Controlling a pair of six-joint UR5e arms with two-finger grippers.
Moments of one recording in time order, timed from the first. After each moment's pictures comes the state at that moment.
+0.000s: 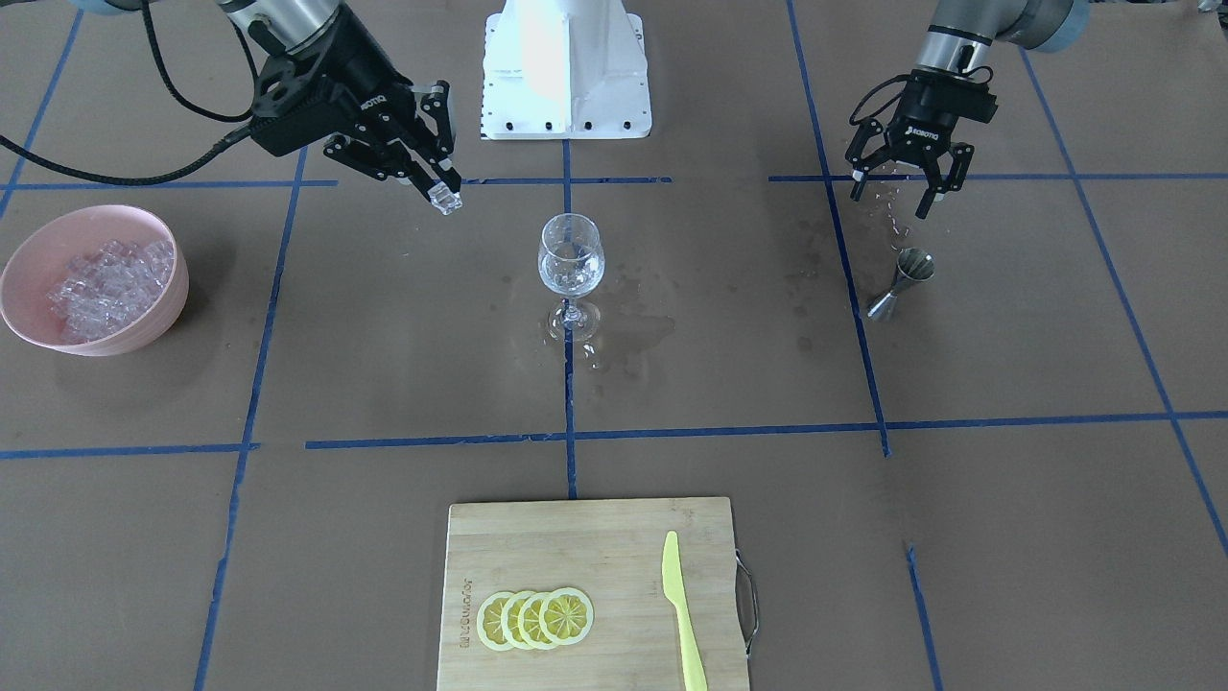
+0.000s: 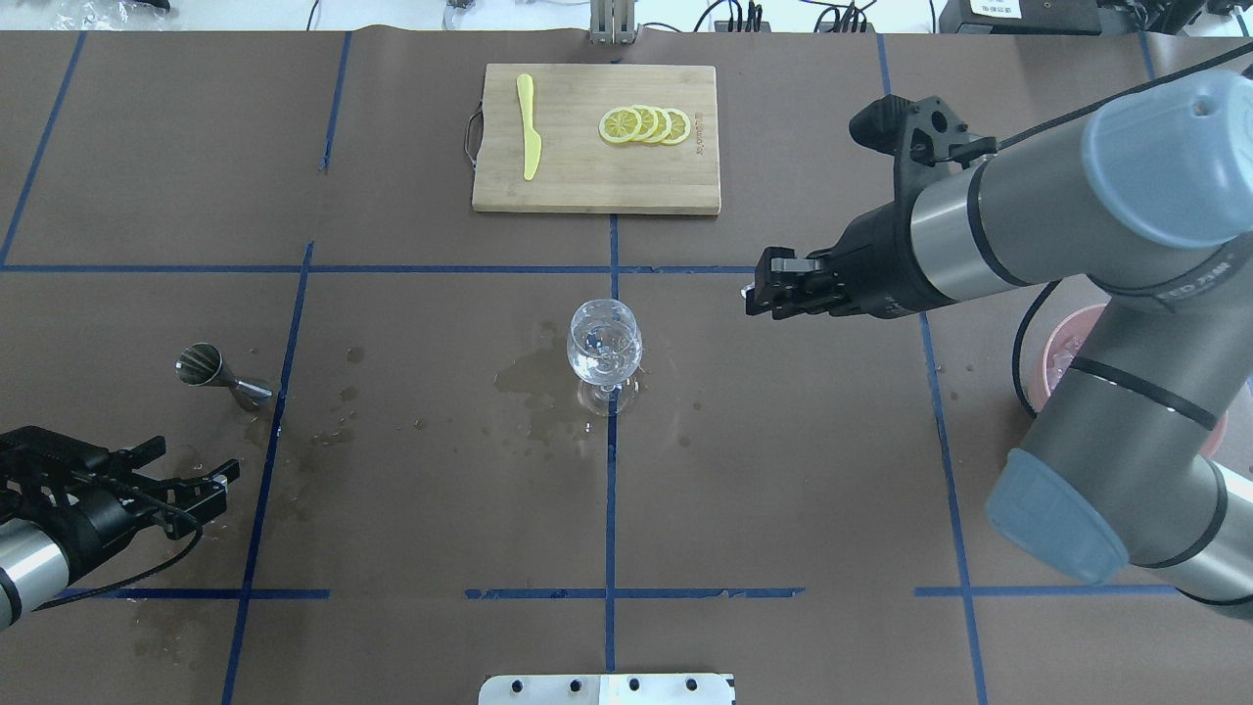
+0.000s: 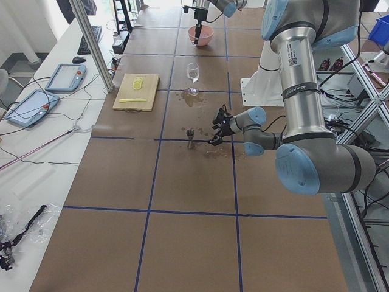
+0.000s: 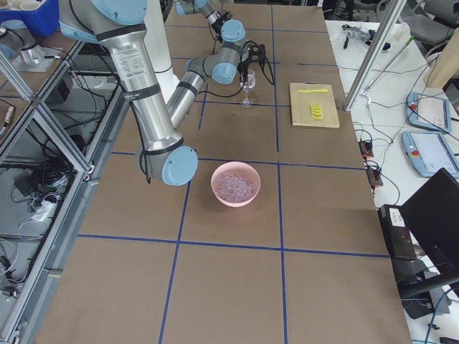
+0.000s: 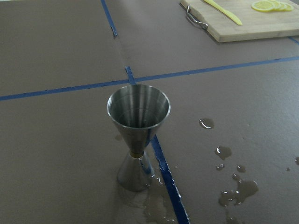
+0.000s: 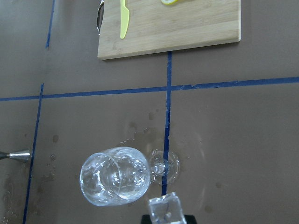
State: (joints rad) left arm -0.17 -1.16 -2.04 -2.64 -1.10 -1.13; right arm 0.67 -1.11 2.10 -1.37 2.02 1.28
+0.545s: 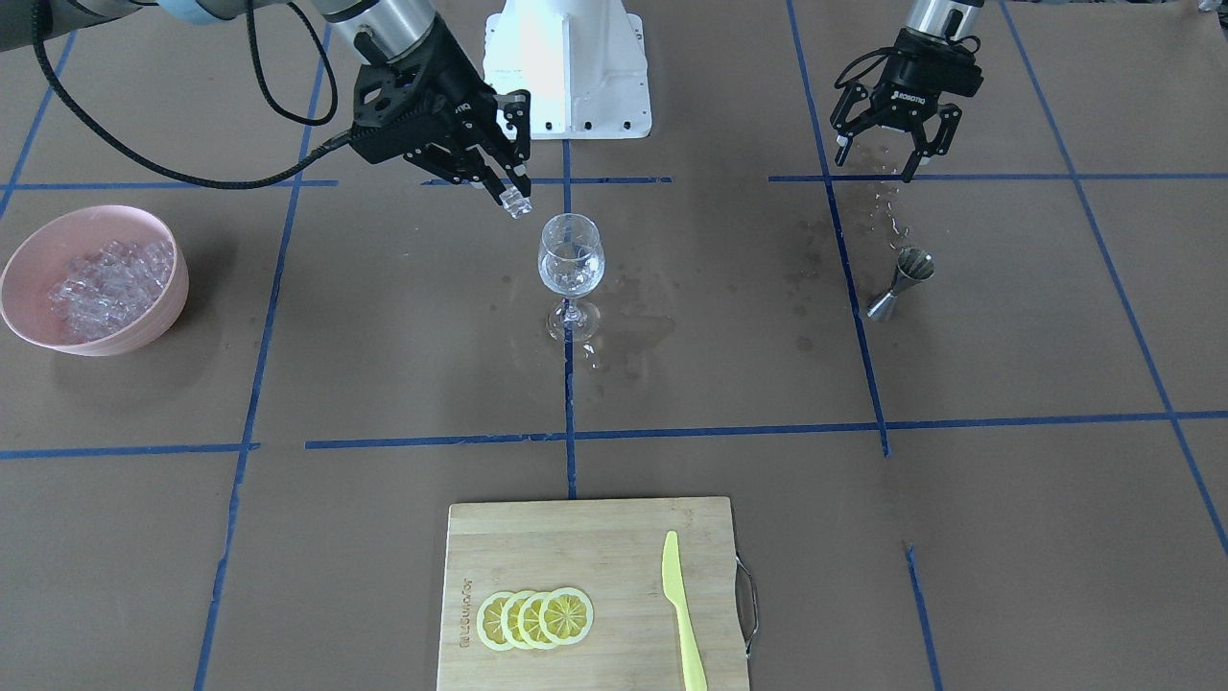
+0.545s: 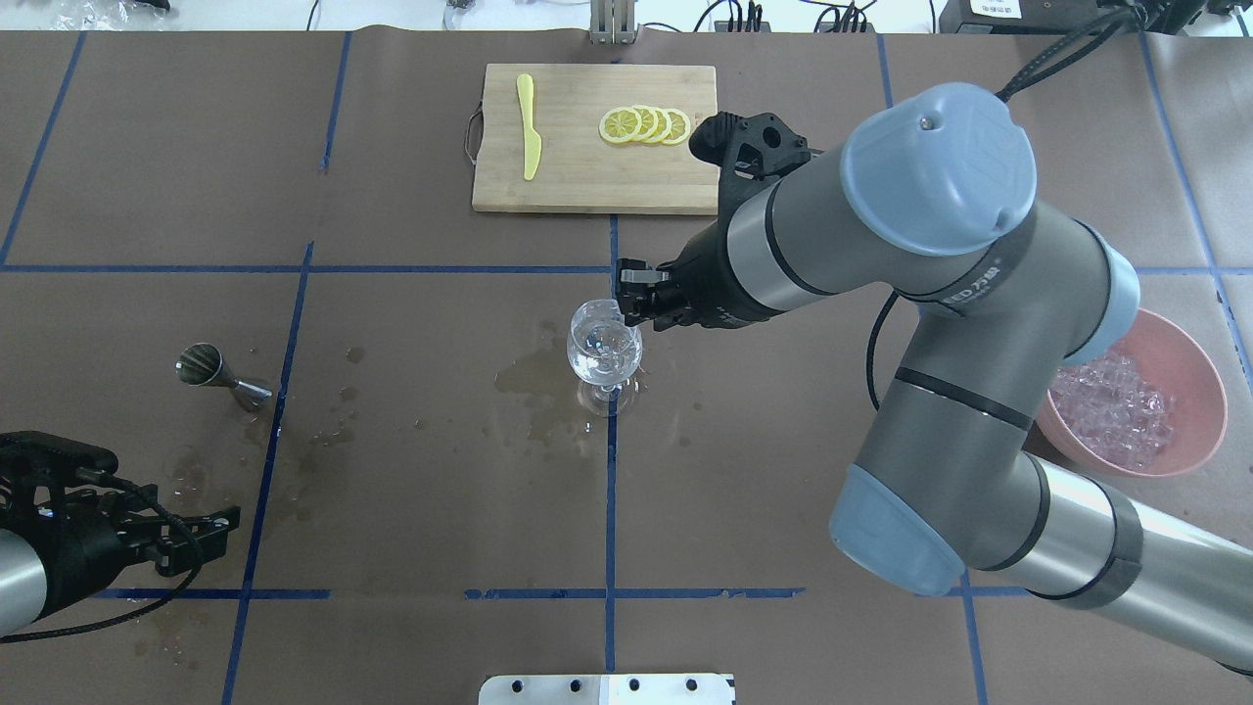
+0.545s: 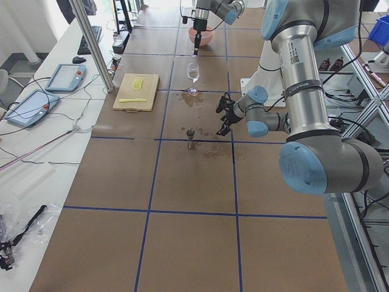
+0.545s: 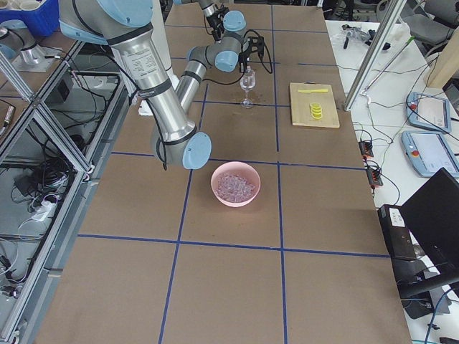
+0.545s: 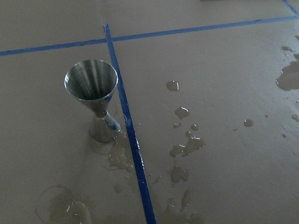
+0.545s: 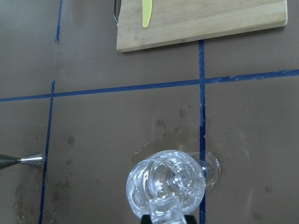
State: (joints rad) left arm -0.19 -1.14 -2.25 -2.35 -1.29 -1.20; right arm 0.60 -0.94 1.96 -1.41 1.96 1.33
